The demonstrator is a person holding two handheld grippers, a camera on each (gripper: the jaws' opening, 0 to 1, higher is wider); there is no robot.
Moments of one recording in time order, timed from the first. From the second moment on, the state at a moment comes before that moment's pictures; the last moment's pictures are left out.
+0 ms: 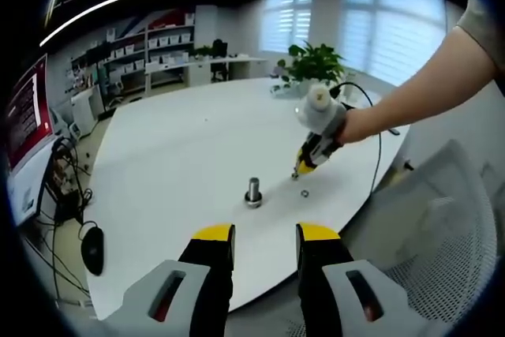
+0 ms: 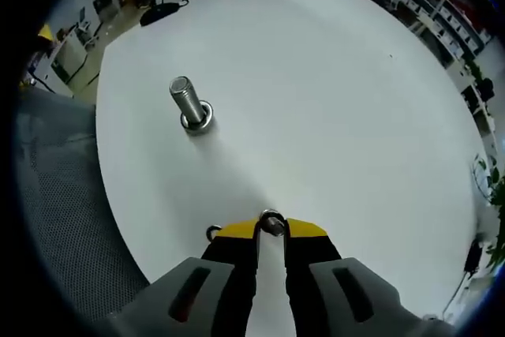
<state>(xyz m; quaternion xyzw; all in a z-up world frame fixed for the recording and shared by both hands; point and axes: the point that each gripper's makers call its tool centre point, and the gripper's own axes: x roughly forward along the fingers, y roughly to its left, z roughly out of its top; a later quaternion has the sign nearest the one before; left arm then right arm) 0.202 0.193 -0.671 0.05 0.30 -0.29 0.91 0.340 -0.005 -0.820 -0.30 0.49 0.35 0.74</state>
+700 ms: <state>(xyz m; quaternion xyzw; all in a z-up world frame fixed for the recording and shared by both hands) 0.202 0.196 -0.674 0.05 0.31 -0.29 0.91 0.344 -0.004 -0.833 -0.30 0.50 0.36 0.73</state>
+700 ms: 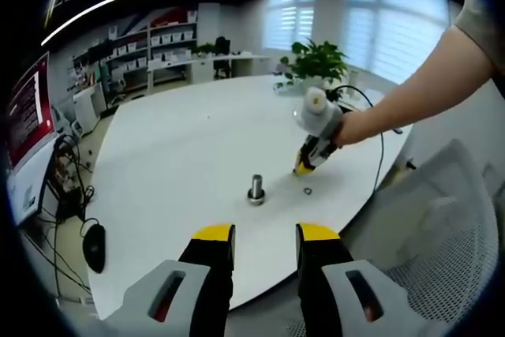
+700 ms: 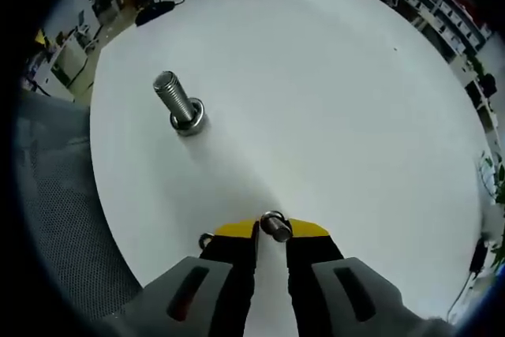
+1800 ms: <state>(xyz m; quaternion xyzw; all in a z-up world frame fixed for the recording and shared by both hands) 0.201 0.193 -0.672 0.06 0.30 -0.29 0.90 0.294 -0.006 -0.837 -0.30 0.50 0.37 0.72</state>
